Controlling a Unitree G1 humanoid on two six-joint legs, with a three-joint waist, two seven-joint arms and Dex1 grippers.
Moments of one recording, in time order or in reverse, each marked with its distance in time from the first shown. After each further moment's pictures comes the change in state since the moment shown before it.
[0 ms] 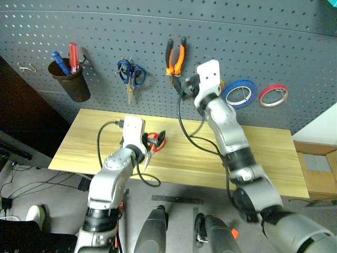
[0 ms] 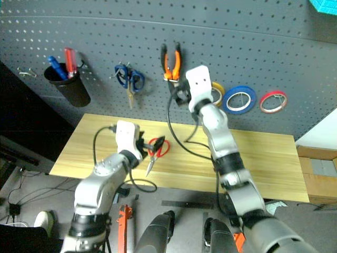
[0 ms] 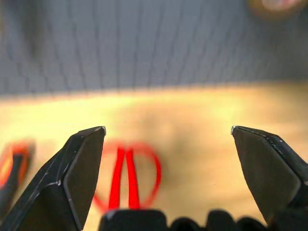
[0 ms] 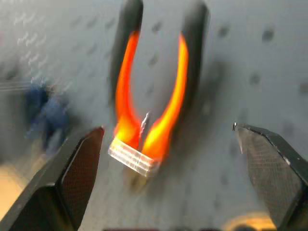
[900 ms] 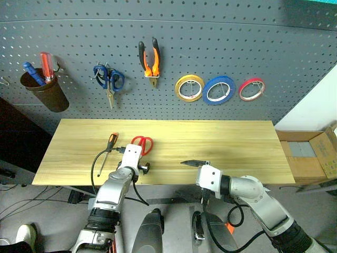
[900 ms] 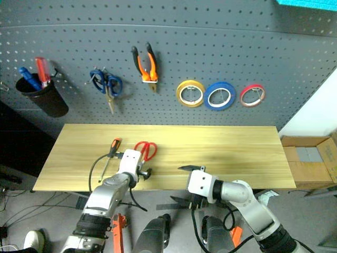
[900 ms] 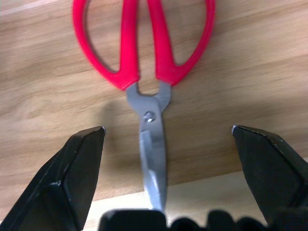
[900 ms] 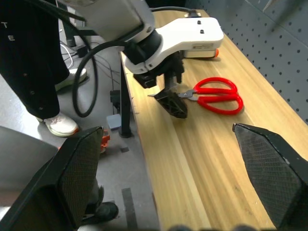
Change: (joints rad) left arm -0.035 0.056 -0.054 0.395 0.174 0.034 0.050; right arm 0.608 -0.419 0.342 -0.423 -0.015 -0.113 0.463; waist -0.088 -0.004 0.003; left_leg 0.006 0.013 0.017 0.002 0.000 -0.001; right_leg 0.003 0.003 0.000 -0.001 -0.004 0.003
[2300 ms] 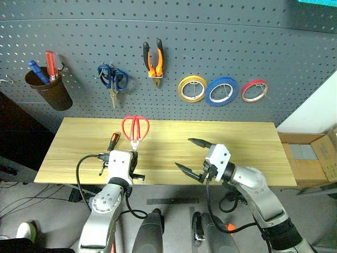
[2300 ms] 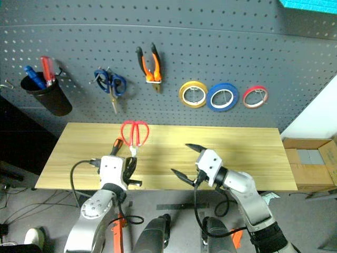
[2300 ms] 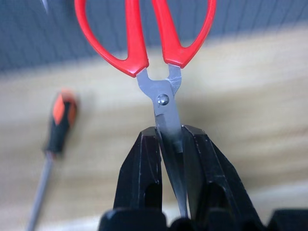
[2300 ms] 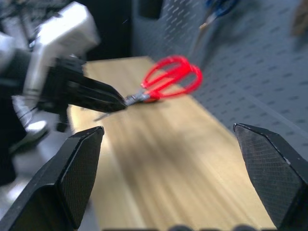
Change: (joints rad) left arm 0.390 -0.067 0.063 -0.517 0.017 -0.413 0.018; right arm 0.001 0.142 -0.184 0.049 0.114 -0.089 -0.084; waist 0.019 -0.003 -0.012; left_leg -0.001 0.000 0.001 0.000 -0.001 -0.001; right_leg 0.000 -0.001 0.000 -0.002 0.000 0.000
